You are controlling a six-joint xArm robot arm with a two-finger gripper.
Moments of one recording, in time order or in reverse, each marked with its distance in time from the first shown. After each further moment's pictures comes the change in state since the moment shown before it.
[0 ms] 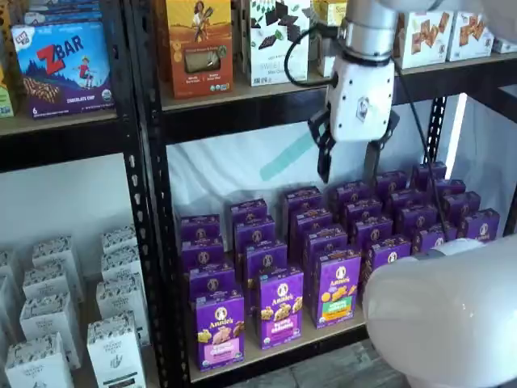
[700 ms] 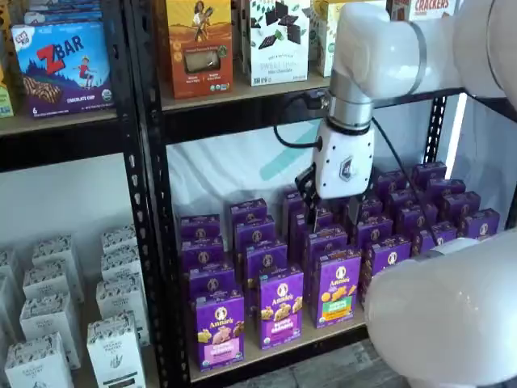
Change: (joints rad) arm 0.057 0.047 0.225 -0.015 -0.307 0.044
